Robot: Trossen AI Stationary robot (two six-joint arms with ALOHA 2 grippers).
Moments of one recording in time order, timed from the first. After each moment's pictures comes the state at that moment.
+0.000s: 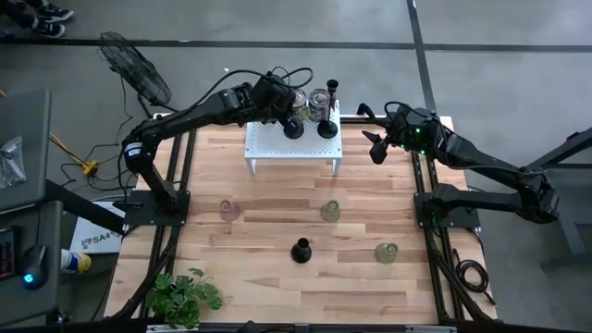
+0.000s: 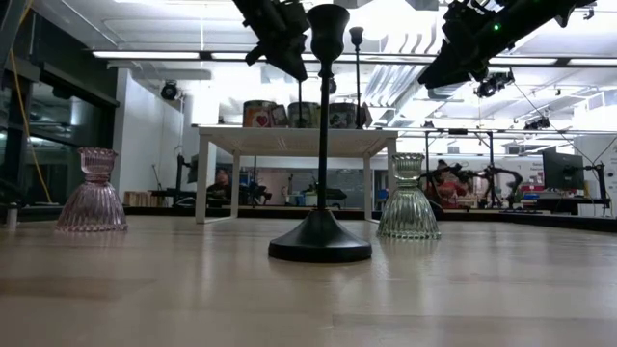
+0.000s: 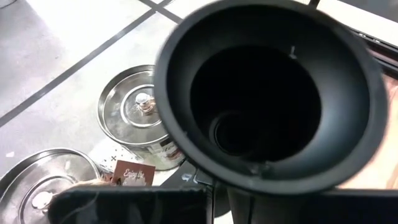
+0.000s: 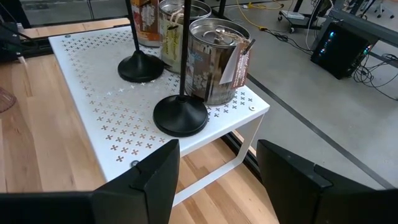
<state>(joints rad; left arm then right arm) 0.41 1.68 1.75 -0.73 -0.25 -0.17 -0.58 0.86 0.76 -0.29 0.08 -0.08</state>
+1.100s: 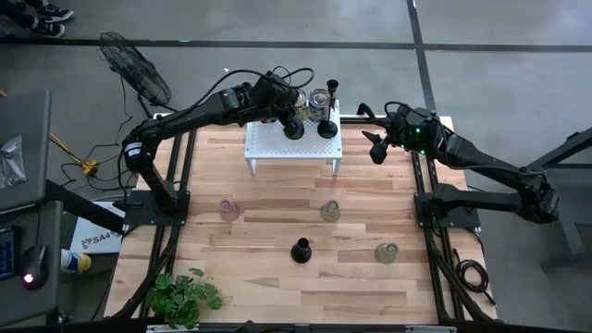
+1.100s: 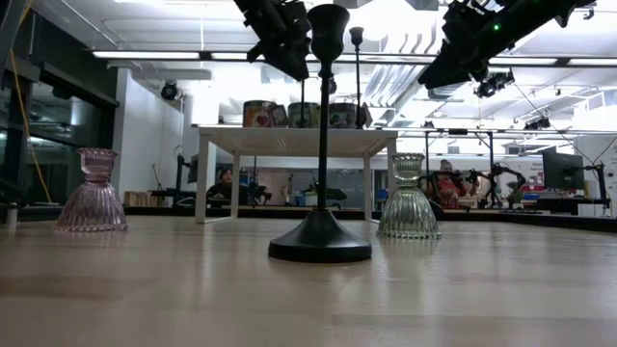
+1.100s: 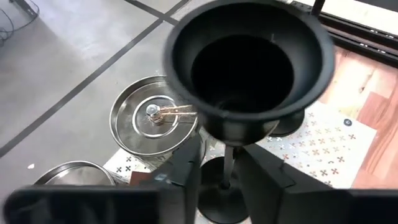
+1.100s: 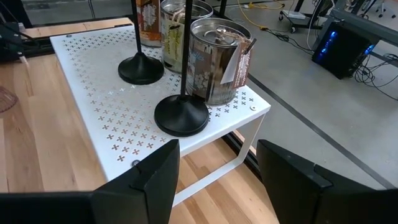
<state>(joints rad) 0.41 1.68 1.75 -0.71 -0.28 -0.10 -0.58 0.86 0.76 -0.29 0.07 -0.08</state>
